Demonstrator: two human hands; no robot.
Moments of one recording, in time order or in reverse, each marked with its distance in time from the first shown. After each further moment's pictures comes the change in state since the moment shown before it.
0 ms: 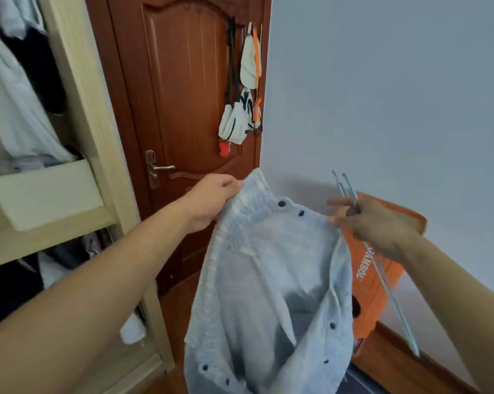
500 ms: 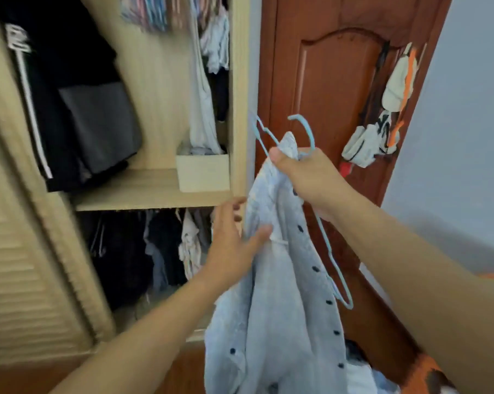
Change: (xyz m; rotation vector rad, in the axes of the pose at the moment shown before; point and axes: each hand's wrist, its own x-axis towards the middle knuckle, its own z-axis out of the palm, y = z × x) left_hand -0.174 -0.035 0.039 0.351 0.831 0.195; right_hand -0.038 -0.176 0.116 0.262 -0.476 -0.485
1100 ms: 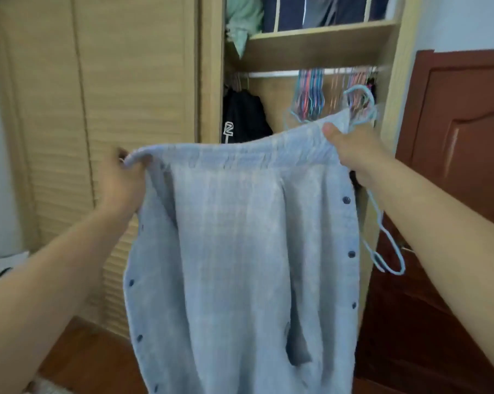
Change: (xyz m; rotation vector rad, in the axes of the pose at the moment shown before) left_hand -0.069 0.121 -0.431 0.372 1.035 -0.030; right_hand 0.041 -0.192 0.127 0.089 -0.014 -0.287
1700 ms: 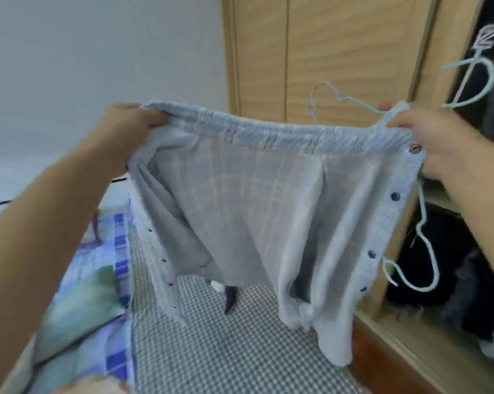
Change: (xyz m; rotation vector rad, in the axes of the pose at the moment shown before) left_hand -0.009 0.010 -0.367 0.324 0.161 -0.308; right_hand -0.127 -0.054 0.296 0.684 -0.793 0.249
